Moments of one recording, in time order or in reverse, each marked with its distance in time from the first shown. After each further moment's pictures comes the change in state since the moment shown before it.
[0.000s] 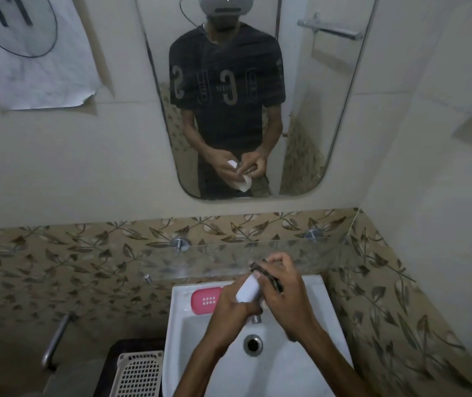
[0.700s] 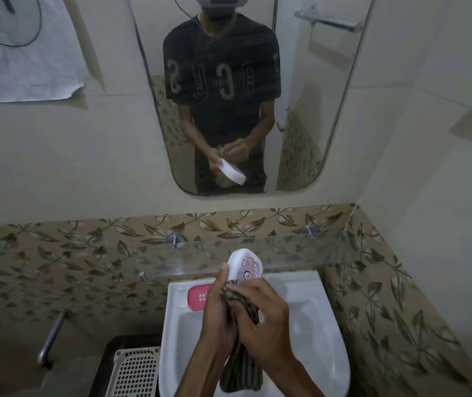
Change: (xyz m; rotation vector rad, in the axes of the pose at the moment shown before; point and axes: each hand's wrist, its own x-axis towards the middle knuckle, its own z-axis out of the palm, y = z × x) left_hand 0.001 -0.006 0.006 -1.029 -0.029 -0.283; right_hand -0.047 -0.034 0.028 0.101 0.169 -0.228
